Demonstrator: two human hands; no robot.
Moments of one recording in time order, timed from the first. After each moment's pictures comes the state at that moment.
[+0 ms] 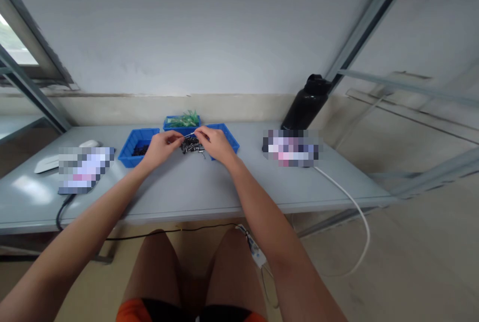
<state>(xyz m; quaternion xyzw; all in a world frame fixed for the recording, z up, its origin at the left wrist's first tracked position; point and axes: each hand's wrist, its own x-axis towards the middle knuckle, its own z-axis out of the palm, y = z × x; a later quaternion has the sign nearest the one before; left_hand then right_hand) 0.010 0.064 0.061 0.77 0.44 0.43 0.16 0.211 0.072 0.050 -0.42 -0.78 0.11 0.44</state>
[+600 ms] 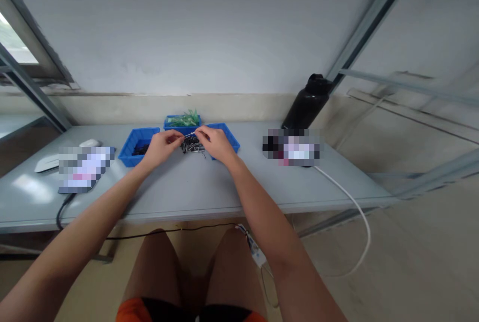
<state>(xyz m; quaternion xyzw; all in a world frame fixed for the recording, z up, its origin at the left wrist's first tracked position) 0.010 0.062 0.063 0.77 0.45 0.42 0.15 0.211 0.071 0.051 -0.42 -0.79 0.11 0.44</state>
